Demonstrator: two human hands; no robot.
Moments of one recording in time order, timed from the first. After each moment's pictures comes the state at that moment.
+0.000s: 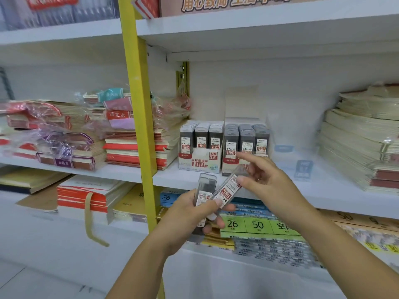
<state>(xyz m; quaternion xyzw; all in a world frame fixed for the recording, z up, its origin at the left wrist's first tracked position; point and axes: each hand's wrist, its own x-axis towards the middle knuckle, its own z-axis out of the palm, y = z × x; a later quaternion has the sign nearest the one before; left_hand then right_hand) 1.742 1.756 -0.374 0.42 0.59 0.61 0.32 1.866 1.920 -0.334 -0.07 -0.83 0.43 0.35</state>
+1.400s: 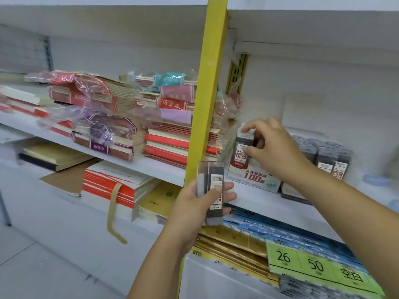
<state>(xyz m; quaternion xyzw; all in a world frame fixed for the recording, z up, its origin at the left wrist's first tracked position) 1.652 1.732 -0.389 0.30 0.47 0.80 0.23 1.707 1.908 -0.269 -0.08 -0.92 0.10 0.36</state>
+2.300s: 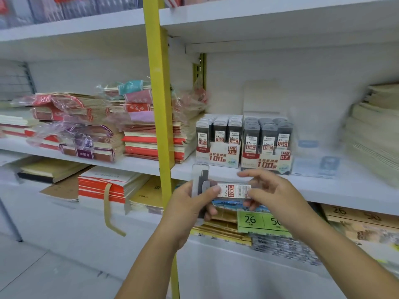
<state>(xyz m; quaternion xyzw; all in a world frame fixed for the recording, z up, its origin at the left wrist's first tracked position) 1.723 1.735 -0.383 0.32 0.58 0.71 0.23 1.853 1.893 -0.352 -0.10 -0.80 0.53 0.26</state>
